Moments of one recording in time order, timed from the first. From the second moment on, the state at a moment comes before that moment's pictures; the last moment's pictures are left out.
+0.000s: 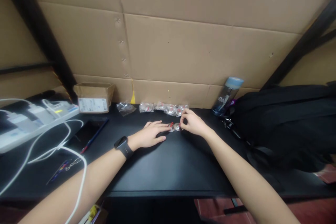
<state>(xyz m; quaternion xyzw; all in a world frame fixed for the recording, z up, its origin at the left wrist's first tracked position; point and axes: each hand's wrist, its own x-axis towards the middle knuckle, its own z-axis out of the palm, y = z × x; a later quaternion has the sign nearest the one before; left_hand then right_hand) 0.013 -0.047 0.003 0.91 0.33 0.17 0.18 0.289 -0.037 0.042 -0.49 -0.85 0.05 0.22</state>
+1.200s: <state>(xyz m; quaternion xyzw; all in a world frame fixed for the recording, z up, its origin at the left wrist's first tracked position) 0.040 -0.039 0.002 0.88 0.38 0.29 0.03 0.292 -0.022 0.029 -0.51 -0.85 -0.03 0.14</state>
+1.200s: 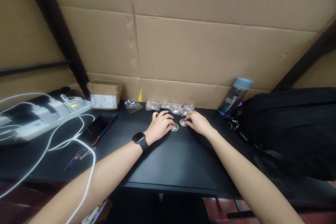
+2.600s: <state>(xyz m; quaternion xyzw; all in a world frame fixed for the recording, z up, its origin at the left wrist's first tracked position) 0.037 -0.049 0.016 0.71 0.39 0.54 0.25 0.227 -0.067 0.022 -0.35 -0.71 0.30 0.53</state>
